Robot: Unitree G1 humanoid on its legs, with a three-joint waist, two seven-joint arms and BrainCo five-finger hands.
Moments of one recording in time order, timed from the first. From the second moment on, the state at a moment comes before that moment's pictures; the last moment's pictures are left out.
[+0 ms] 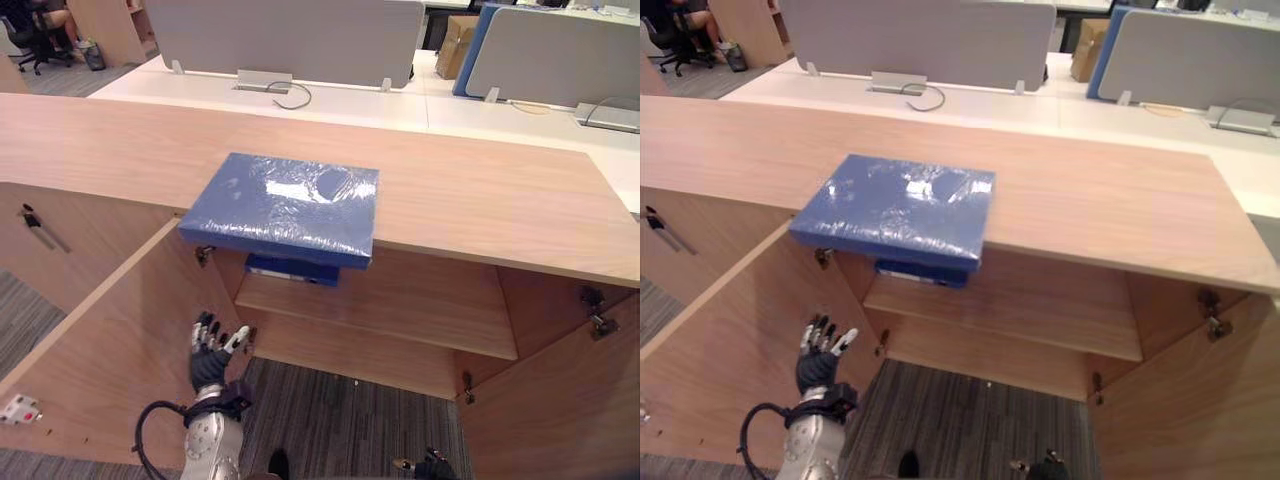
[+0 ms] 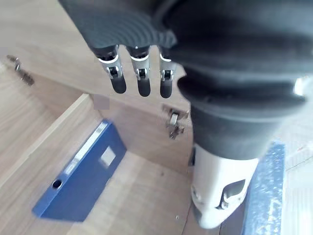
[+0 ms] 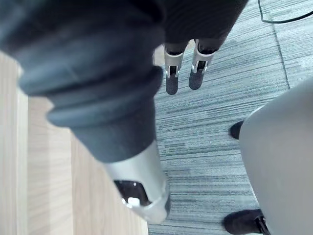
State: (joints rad) left arm 0.33 -0.05 0.00 -0.08 -0.32 -0.16 0.32; right arm 0.12 0.00 -0.20 0.99 0.04 0.02 -0.16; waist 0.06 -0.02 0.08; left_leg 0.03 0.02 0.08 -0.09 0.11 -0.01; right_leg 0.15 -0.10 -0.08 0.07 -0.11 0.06
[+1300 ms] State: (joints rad) left arm -0.12 0.23 -0.02 0.03 0.87 0.08 0.63; right arm 0.03 -0.03 -0.26 1.14 -0.02 0.01 -0.20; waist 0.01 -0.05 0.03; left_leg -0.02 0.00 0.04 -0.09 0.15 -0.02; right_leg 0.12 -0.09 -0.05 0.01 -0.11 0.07
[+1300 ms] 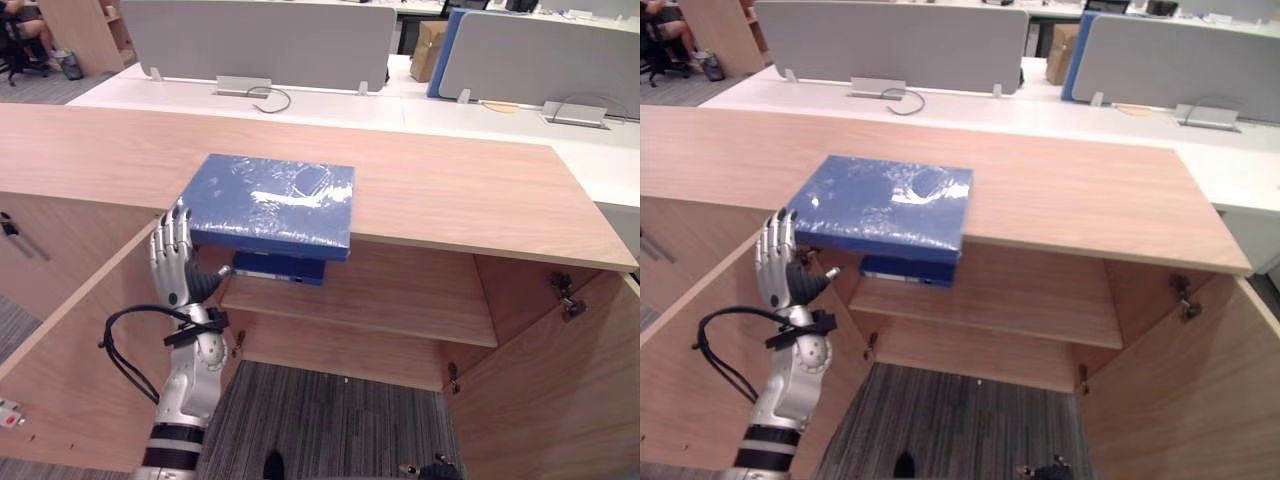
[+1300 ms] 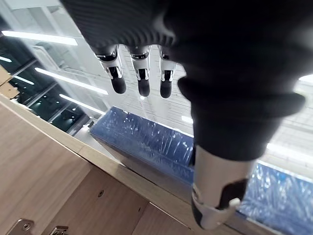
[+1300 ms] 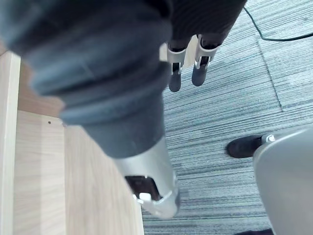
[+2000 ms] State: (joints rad) left arm -0.32 0.39 -0.10 0.32 0.97 0.10 0.56; right arm 0.01 -0.07 -0.34 1.14 -0.02 0.01 -0.19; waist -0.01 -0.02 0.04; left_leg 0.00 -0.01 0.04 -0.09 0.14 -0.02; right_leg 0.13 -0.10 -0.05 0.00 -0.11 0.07
